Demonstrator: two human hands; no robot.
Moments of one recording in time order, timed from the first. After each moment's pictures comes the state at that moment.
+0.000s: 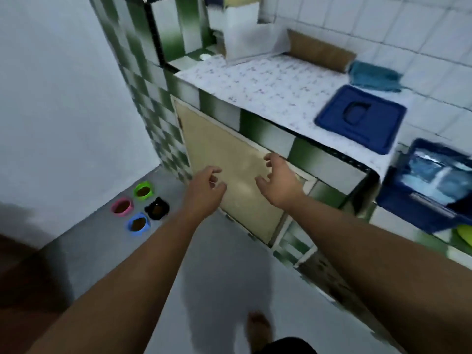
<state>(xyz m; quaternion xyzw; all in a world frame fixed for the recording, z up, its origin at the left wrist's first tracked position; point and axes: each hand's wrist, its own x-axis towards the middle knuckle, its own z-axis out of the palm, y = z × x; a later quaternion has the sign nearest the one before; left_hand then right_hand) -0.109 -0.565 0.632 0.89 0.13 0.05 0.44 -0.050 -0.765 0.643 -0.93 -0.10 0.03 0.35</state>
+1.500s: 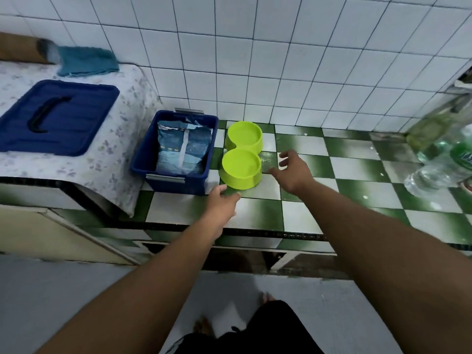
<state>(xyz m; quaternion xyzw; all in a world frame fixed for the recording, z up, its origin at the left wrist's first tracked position) -0.108 -1.198 0.574 0.73 0.08 -0.30 0.61 -0.138 -1.398 0.615 -0.88 0.29 -0.06 0.38</state>
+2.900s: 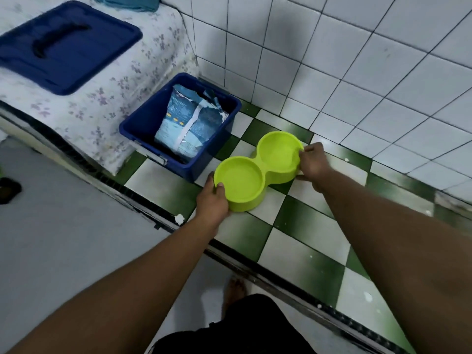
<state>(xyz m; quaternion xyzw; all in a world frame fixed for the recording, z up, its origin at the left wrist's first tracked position) -0.082 -1.272 0.503 0.72 0.24 -0.13 0.63 -0.001 -1.516 0.567 -0.77 0.28 0.08 0.56</state>
